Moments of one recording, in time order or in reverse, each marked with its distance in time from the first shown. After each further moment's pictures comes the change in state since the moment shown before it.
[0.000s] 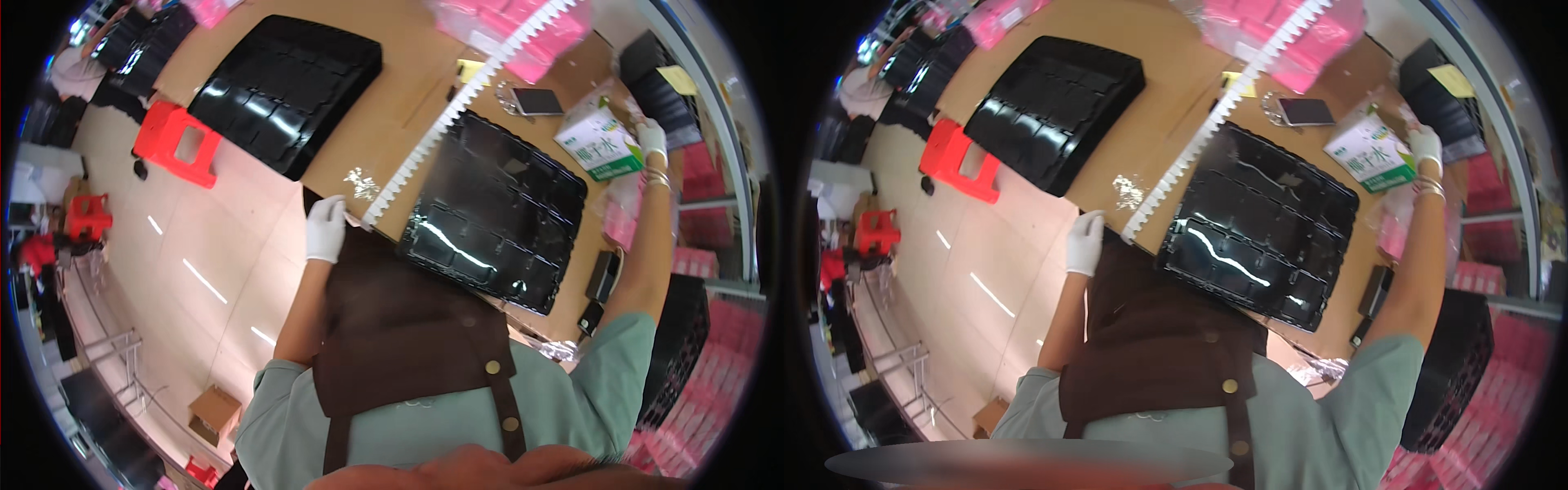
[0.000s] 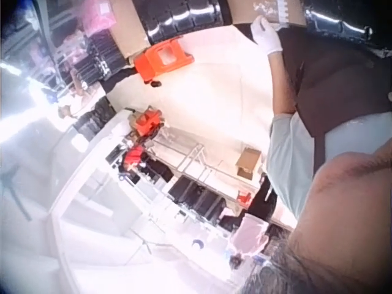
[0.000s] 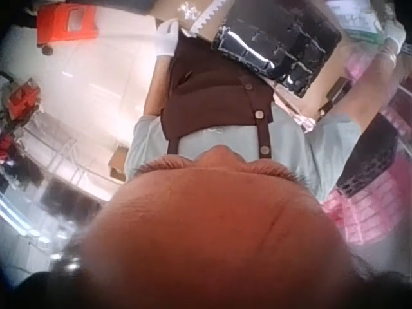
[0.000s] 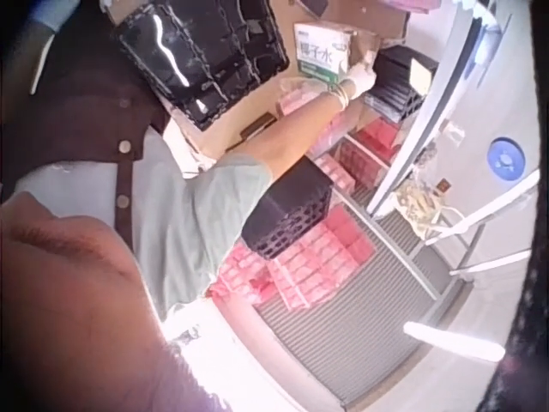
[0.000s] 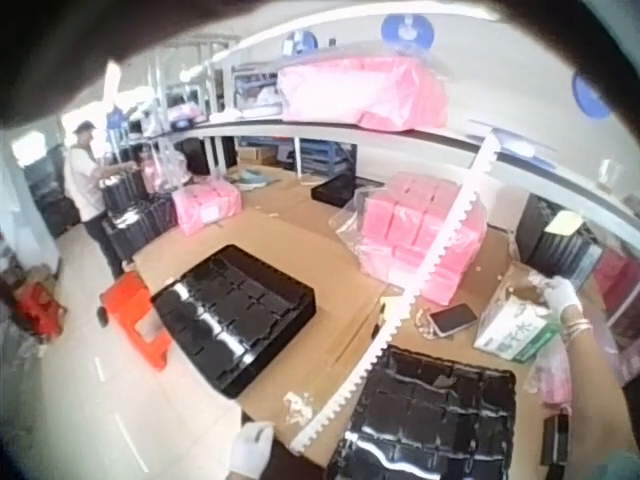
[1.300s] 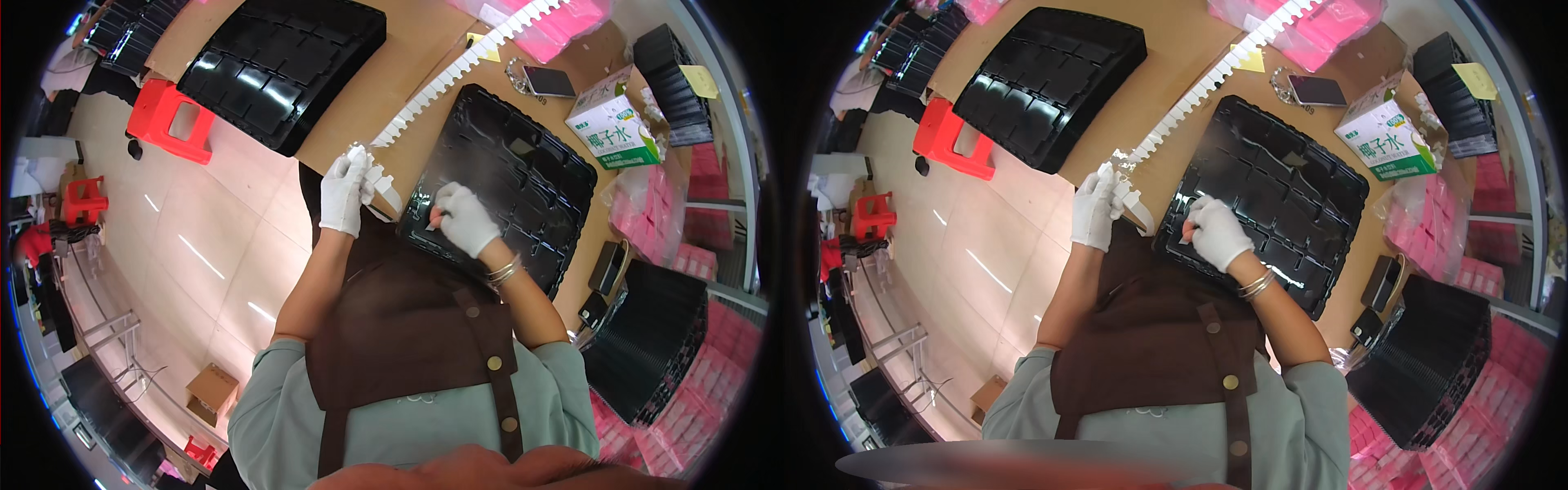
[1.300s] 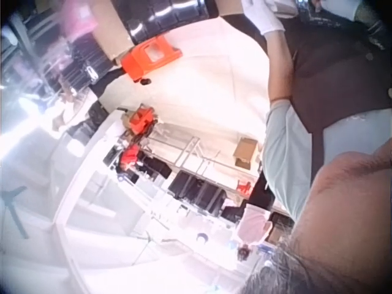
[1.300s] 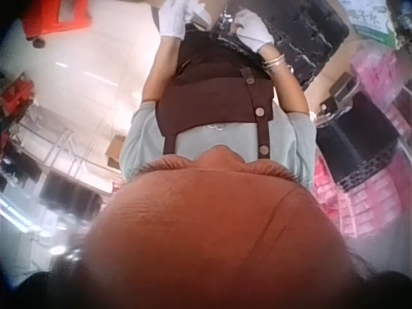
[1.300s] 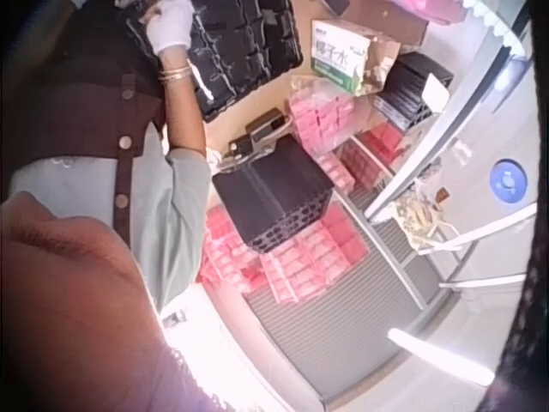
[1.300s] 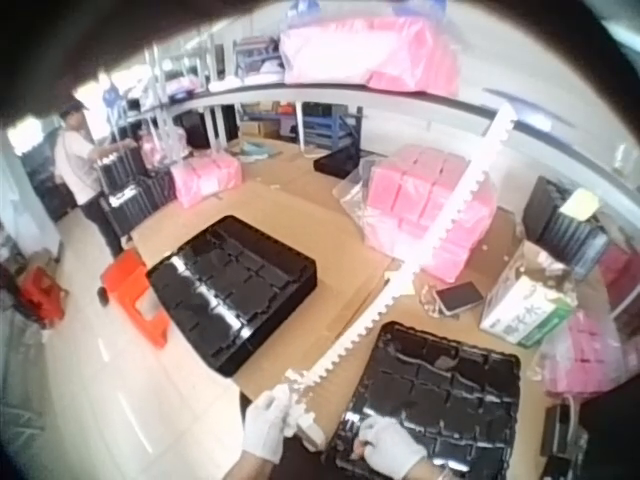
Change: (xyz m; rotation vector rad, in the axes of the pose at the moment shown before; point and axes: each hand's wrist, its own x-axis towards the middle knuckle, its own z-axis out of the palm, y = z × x) left_hand 0.007 0.089 0.008 -0.730 -0.049 -0.481; right_hand -0.372 -0.257 0.173 0.325 -0.856 -0.430
